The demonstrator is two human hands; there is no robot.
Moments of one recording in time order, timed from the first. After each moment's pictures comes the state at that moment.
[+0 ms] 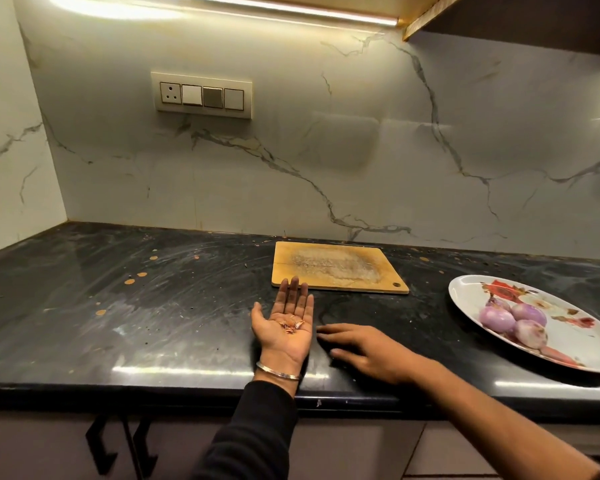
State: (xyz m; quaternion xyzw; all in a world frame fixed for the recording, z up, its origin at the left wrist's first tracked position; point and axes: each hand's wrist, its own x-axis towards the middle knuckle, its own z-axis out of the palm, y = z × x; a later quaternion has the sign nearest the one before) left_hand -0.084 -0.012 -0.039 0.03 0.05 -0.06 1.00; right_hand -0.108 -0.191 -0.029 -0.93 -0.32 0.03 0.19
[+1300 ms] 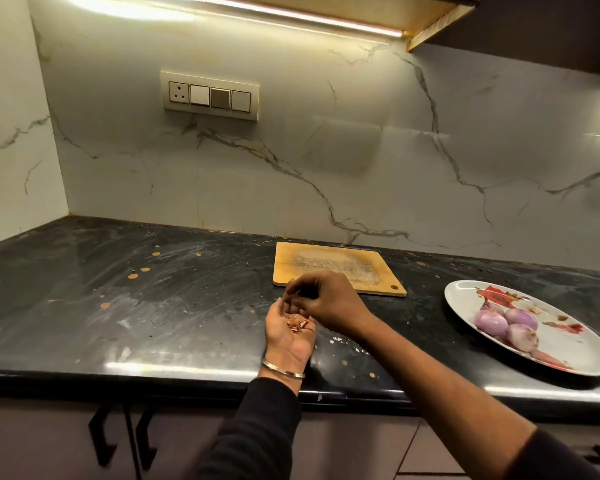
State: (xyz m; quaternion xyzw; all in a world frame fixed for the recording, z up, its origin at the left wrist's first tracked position) left_hand -0.090 -0.015 -0.035 0.06 0.05 -0.05 1.00; right_hand -0.114 -0.101 0.040 -0.91 -0.24 -0.11 0.33
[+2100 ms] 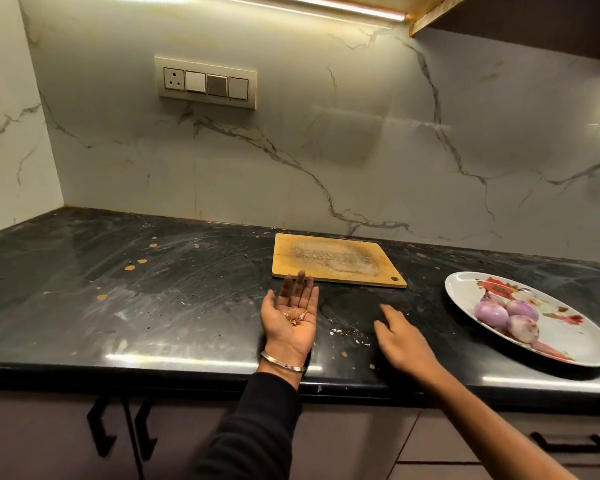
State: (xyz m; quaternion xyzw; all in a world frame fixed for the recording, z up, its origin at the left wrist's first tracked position) left_hand -0.096 -0.016 -0.036 0.01 0.05 -0.07 1.00; right_hand -0.133 -0.210 -0.032 -0.96 0.05 -0.05 0.26
